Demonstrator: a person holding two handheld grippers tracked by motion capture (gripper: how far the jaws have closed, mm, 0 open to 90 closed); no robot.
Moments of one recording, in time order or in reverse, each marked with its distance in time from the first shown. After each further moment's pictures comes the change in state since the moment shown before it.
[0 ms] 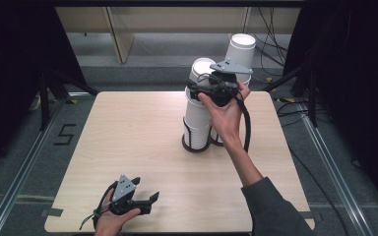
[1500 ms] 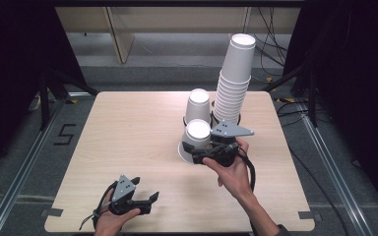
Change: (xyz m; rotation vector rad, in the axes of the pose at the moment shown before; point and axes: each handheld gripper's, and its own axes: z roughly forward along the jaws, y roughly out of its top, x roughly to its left) left arm 0.000 0.000 -0.001 -0.003 0.002 0.005; right arm 0.029 -0.120 -0.051 0.106 0.314 -0.021
